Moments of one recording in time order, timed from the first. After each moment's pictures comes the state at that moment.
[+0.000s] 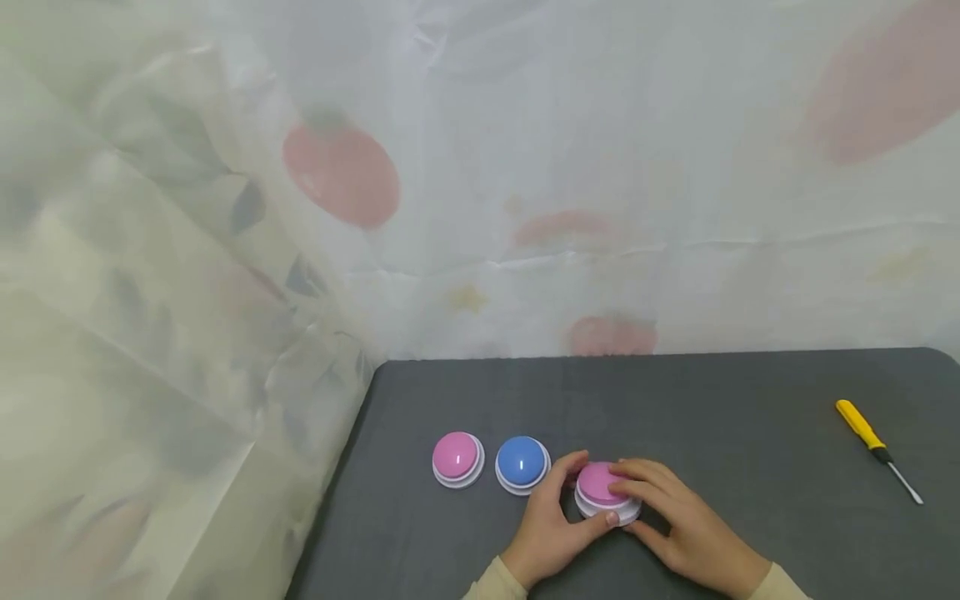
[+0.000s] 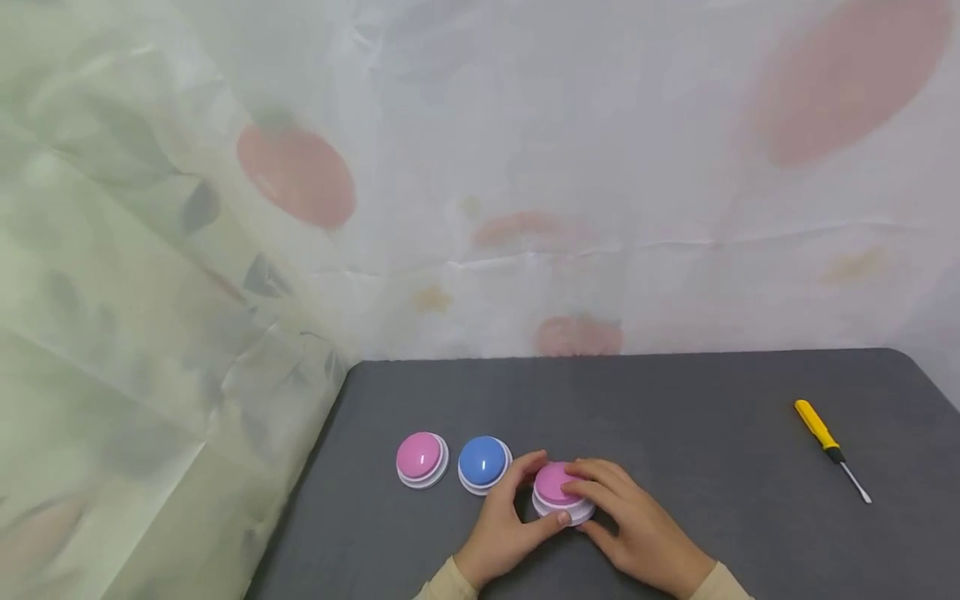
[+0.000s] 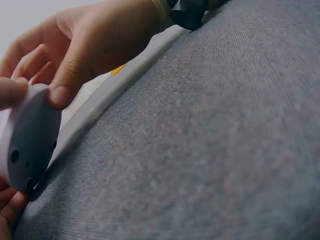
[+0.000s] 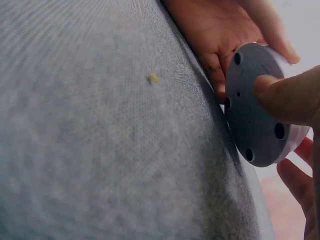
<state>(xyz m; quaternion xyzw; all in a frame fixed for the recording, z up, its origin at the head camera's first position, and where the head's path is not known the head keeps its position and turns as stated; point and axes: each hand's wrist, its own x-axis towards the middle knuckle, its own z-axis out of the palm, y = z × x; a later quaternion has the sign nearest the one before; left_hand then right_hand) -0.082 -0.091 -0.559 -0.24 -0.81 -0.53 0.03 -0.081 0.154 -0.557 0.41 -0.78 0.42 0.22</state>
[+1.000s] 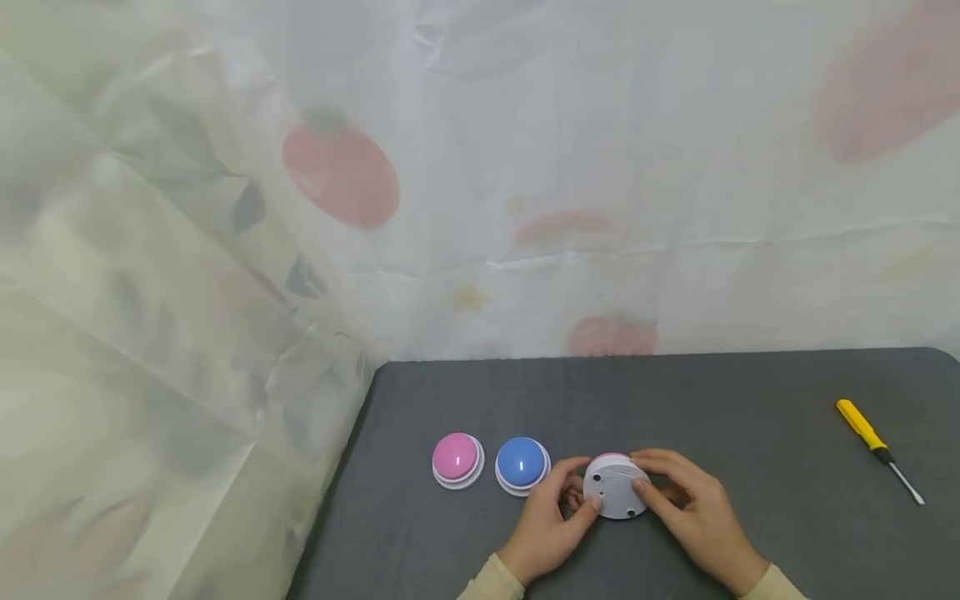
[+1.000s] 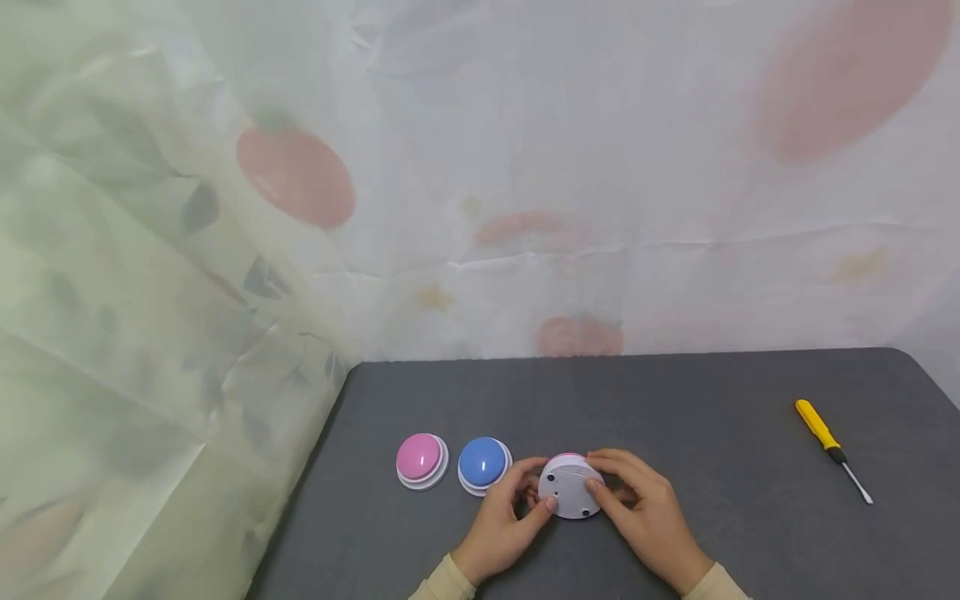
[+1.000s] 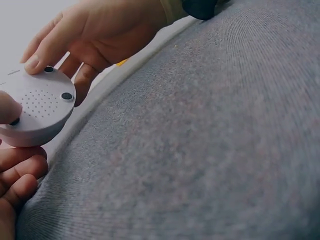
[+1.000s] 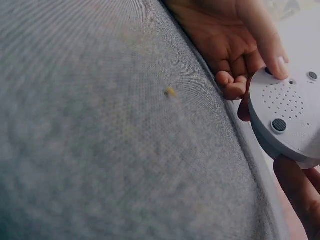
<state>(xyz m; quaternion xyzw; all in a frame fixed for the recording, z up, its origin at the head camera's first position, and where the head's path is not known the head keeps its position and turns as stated) -0.089 -0.094 -0.560 -0.25 -0.80 -0.55 0.00 -0.077 0.150 -0.549 0.21 -0.77 0.57 0.19</state>
